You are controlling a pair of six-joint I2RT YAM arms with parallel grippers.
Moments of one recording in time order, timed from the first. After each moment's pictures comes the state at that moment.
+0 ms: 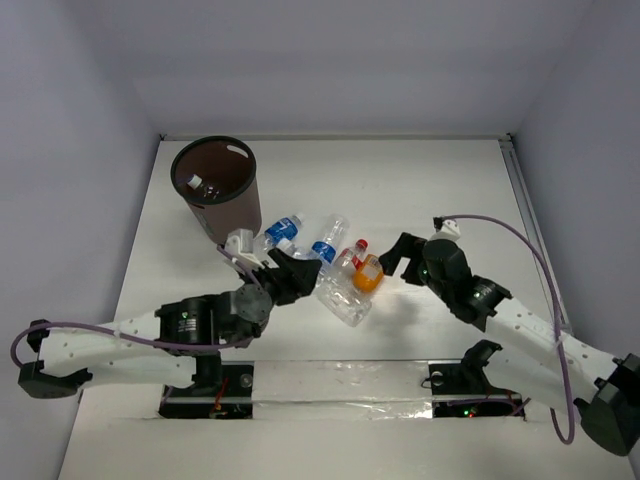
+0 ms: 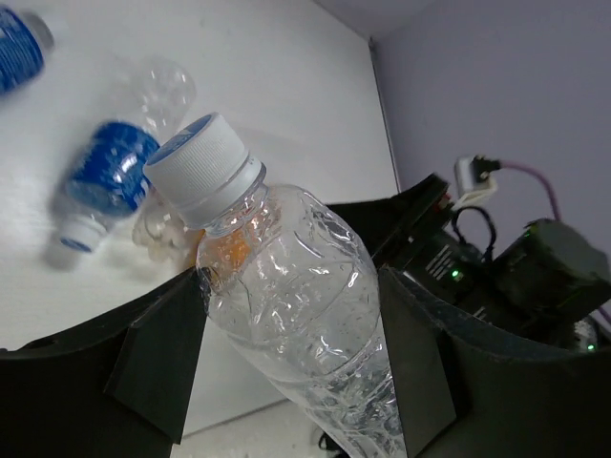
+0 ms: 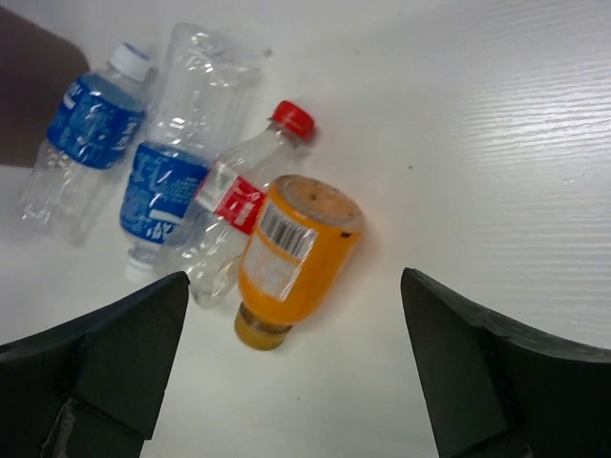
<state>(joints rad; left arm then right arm) -1.43 0.74 0.77 -0.43 -0.91 -1.17 0.71 0.86 0.55 -0.23 0.31 0.78</state>
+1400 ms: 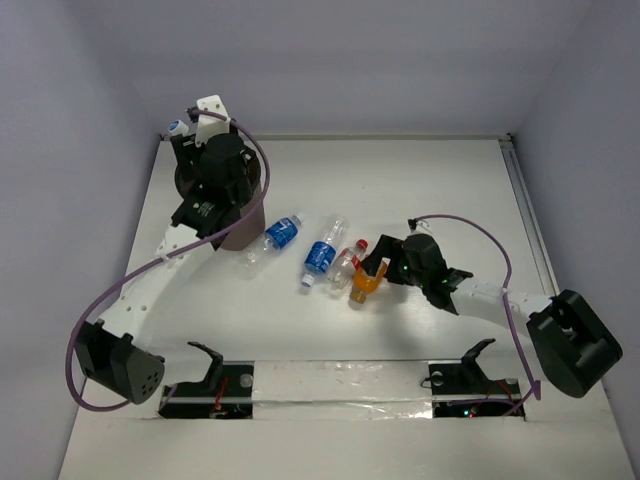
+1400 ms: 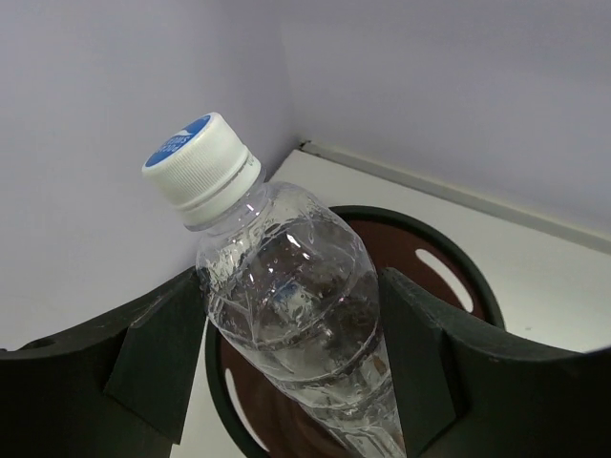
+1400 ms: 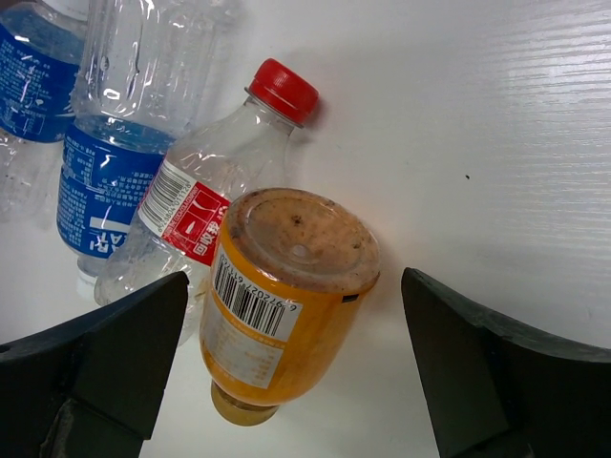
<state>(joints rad) -0.47 1.26 1.30 -0.17 -0.97 -0.04 0.61 1.27 0.47 0.19 0.07 0.78</state>
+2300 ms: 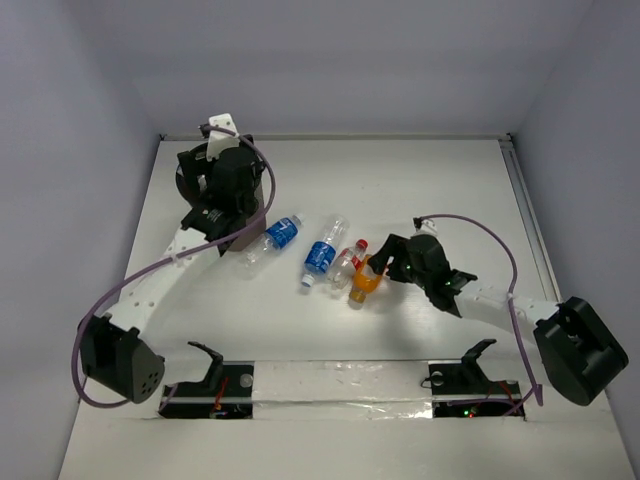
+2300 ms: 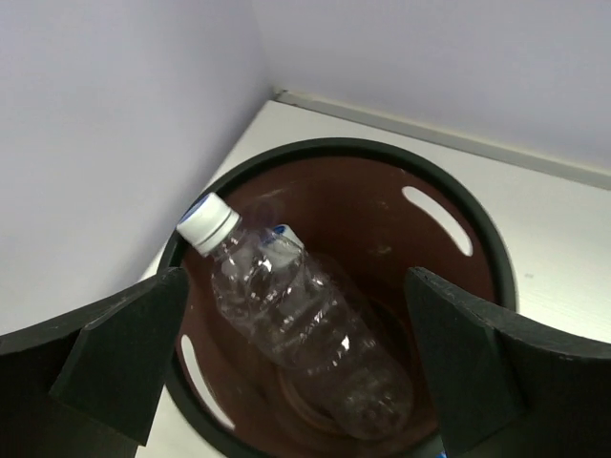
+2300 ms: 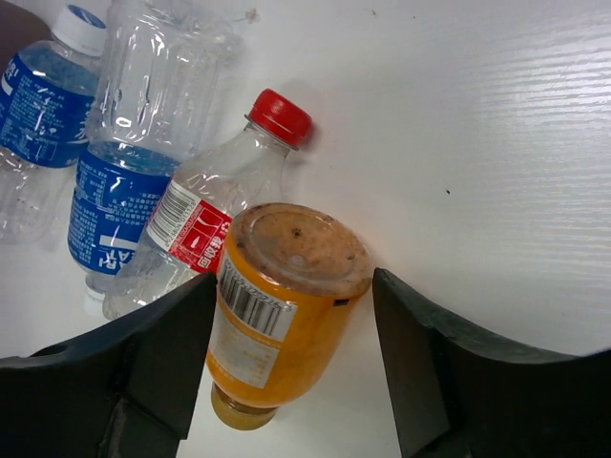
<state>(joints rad) -0.47 1.29 1.16 -0.14 -0.94 -0.09 0.61 1.24 0.47 0.19 0.13 0.78</state>
